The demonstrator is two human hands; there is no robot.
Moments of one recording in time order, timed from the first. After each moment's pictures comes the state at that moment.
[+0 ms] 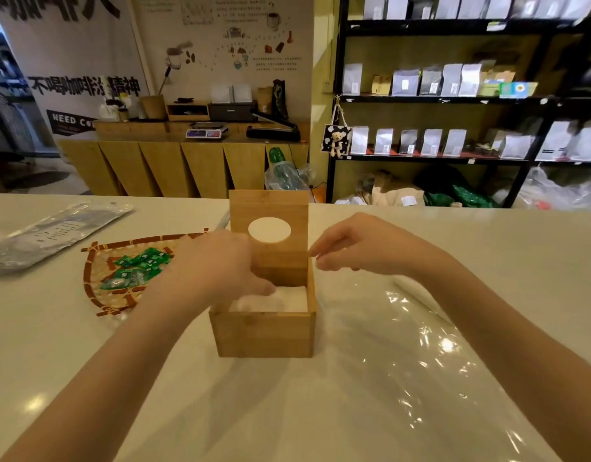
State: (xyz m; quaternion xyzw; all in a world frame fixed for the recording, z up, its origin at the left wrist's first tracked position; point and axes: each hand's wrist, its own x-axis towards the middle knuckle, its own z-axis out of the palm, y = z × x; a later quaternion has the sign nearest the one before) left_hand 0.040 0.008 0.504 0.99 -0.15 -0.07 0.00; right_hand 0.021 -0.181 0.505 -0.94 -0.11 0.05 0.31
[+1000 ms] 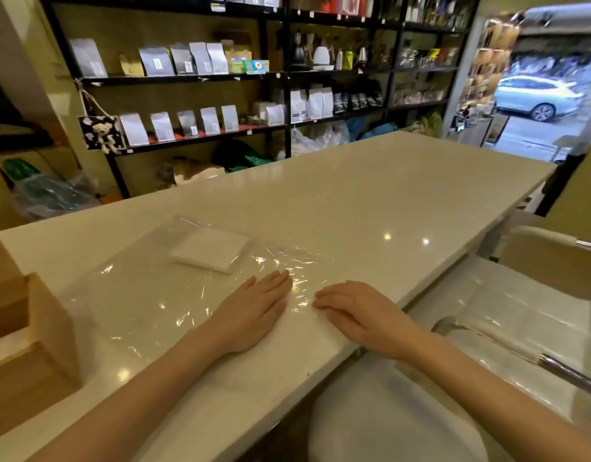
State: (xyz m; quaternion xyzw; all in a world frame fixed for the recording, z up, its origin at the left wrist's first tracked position) left_hand -0.031 -0.221 0.354 0.74 -0.66 -0.10 0.11; right_hand -0.218 -0.338 0.368 -0.97 0.15 -0.07 0.16
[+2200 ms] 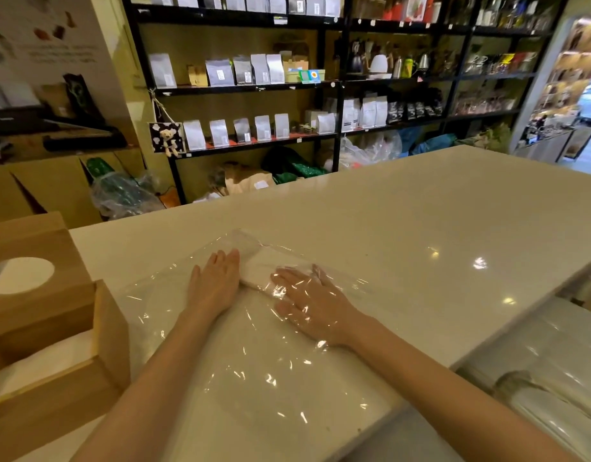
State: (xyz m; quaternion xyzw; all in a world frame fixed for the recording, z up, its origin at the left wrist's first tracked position) left_hand 0.088 -0.213 0.357 0.93 -0.31 -0.05 0.19; right_hand -0.080 -0.323 0.369 -0.98 0.08 -0.13 0.09
